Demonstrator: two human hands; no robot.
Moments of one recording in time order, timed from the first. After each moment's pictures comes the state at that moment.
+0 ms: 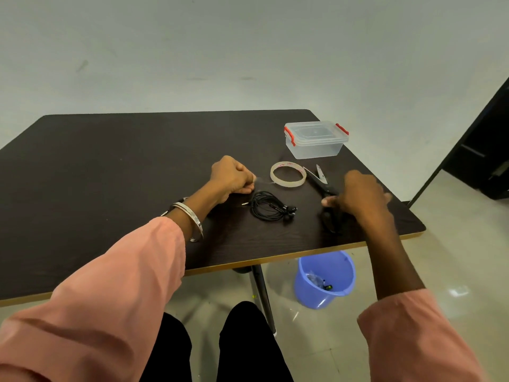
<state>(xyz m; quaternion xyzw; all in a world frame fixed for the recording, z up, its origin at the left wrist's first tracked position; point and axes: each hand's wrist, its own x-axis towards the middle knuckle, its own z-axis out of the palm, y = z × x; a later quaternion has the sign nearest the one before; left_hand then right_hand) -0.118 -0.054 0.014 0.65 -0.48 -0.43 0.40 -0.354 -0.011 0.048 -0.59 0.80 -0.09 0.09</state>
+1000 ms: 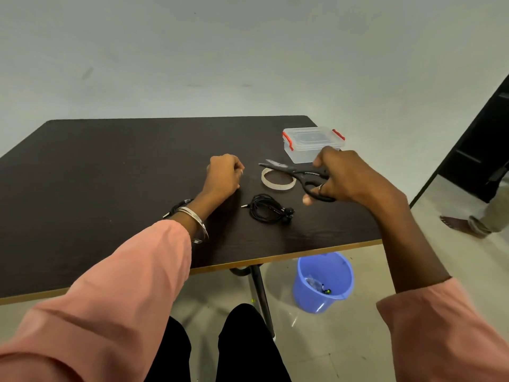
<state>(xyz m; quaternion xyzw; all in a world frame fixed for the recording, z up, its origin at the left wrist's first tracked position) -0.101 -0.060 0.003 0.64 -0.66 -0.11 0.38 -0.326 0.026 0.112 -0.78 0.62 -0.10 0.09</state>
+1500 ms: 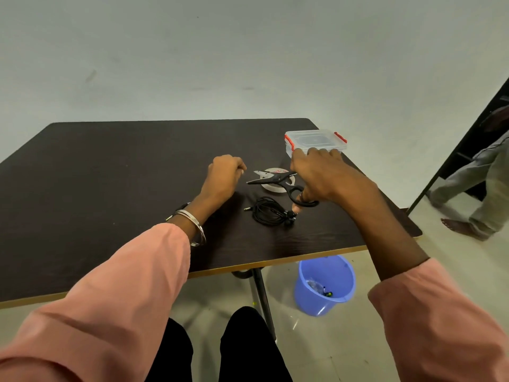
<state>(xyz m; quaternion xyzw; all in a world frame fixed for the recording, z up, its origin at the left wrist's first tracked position) -0.090 -0.060 0.006 0.61 -0.72 -0.02 0.34 -0.293 0.012 0.110 -0.83 0.54 0.04 -0.11</state>
